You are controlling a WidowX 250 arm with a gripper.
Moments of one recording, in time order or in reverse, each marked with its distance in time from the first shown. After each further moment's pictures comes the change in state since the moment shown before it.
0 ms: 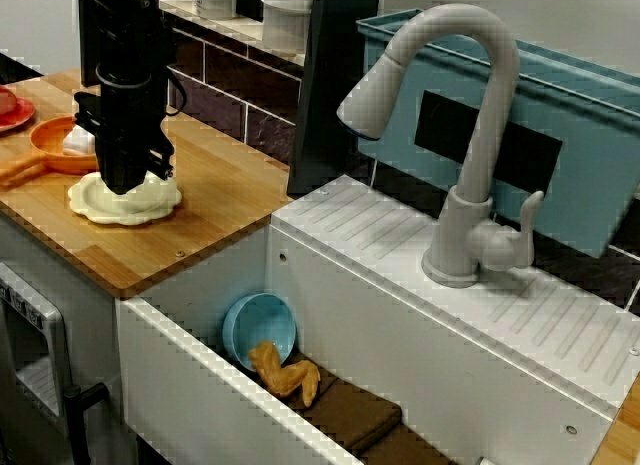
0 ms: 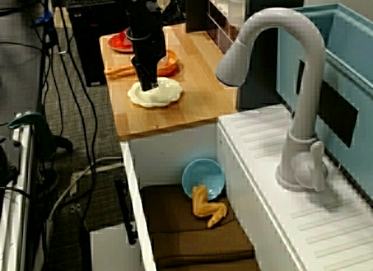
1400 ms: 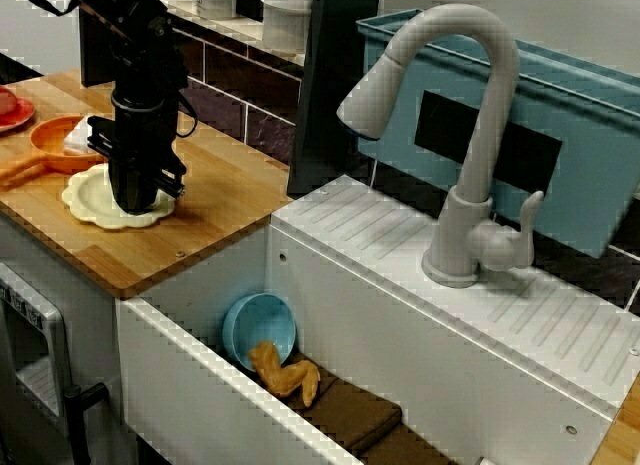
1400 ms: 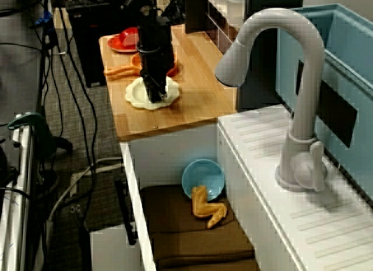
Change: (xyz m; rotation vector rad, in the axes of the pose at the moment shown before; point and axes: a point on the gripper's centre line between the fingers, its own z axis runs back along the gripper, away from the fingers) arm 0.008 -0.010 -0.023 -0.040 0.036 0.030
